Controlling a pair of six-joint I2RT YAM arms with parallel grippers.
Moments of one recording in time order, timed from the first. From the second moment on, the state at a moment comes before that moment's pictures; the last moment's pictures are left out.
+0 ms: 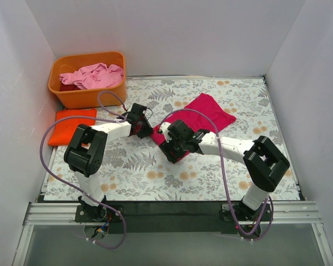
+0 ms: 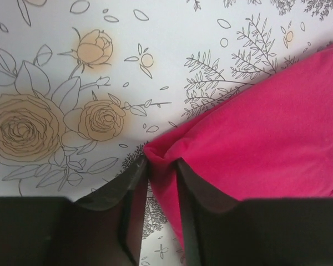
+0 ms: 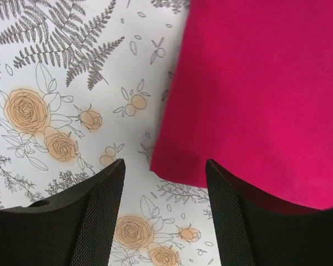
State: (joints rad) left arm -0.44 1.85 1.09 -0.19 -0.05 -0.87; right arm 0.87 1.66 1.05 -0.35 -0.12 0.01
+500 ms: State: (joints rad) left arm -0.45 1.85 1.08 -0.17 -0.05 -0.88; right arm 1.06 1.85 1.20 -0.46 0.23 -0.03
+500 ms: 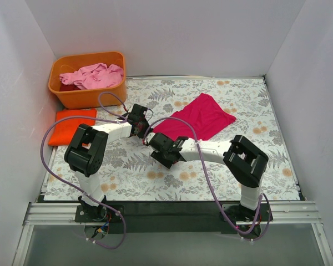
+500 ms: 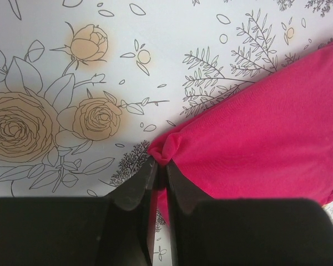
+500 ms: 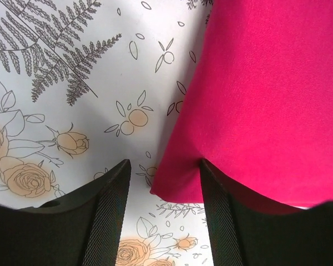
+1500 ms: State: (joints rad) left arm -0.40 1.59 0.97 -0.43 -0.20 -0.88; right arm 1.25 1.96 1.51 -0.69 0.05 -0.13
